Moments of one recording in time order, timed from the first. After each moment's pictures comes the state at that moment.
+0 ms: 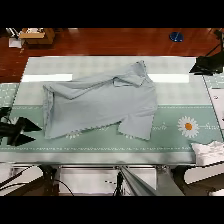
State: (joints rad) left arm 0.77 -1.21 0.70 1.12 -1.52 -1.30; right arm -0.35 -1.73 1.82 -1.23 1.45 1.34
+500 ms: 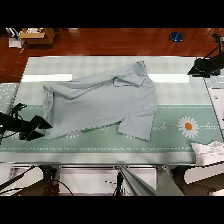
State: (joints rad) left arm 0.55 -1.21 0.63 1.11 -1.26 -1.37; right arm -0.35 -1.73 1.78 -1.19 1.42 1.32
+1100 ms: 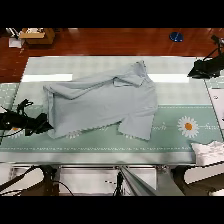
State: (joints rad) left arm 0.47 -1.21 0.63 1.08 -1.23 -1.35; right arm -0.36 -1.73 1.77 -1.22 1.48 1.32
